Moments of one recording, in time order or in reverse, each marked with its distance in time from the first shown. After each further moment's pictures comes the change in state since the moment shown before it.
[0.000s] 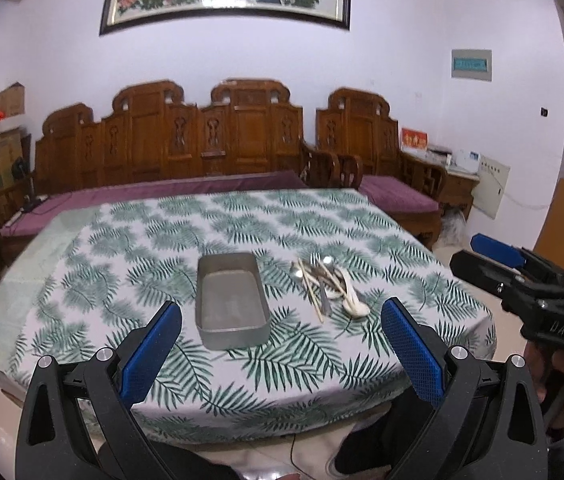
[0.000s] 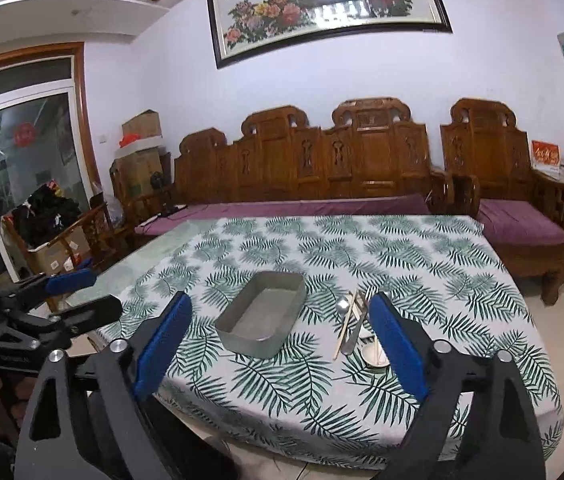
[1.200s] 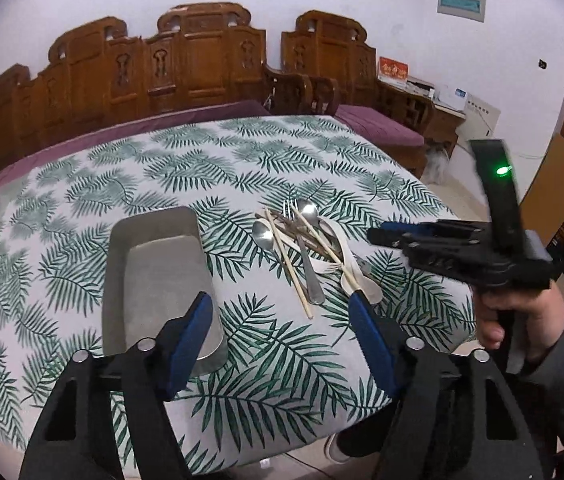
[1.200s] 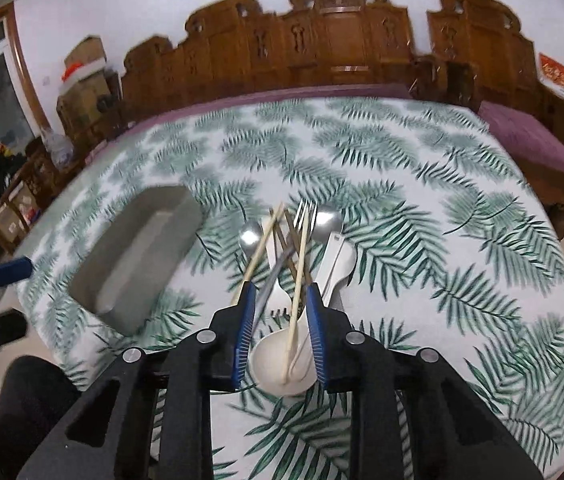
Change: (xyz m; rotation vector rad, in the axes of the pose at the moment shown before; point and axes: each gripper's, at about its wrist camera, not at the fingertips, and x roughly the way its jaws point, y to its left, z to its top) left arm 0.194 -0.010 0.003 0.060 0.258 -0.121; right arm 0.240 -0.157 -0.049 0.069 0.420 -0.052
